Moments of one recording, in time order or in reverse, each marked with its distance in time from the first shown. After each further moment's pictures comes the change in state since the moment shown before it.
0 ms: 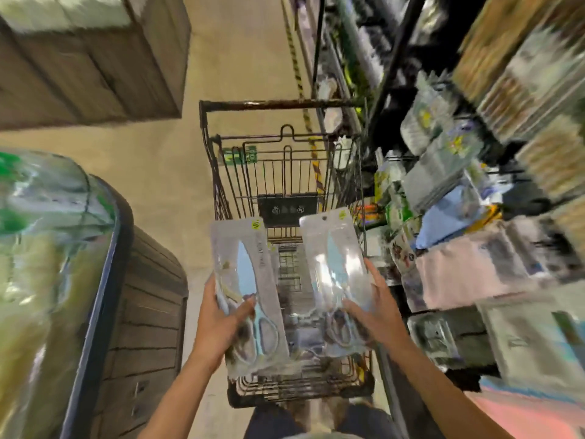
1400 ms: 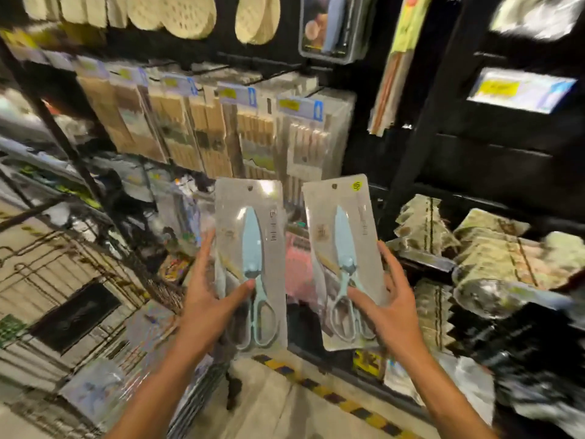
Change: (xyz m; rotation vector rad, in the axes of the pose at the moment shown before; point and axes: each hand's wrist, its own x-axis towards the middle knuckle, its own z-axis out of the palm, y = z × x) left_hand -0.306 0.082 0.132 0.041 -1.013 0.772; right_hand -0.507 -0.026 -0.089 0.094 1.180 -0.198
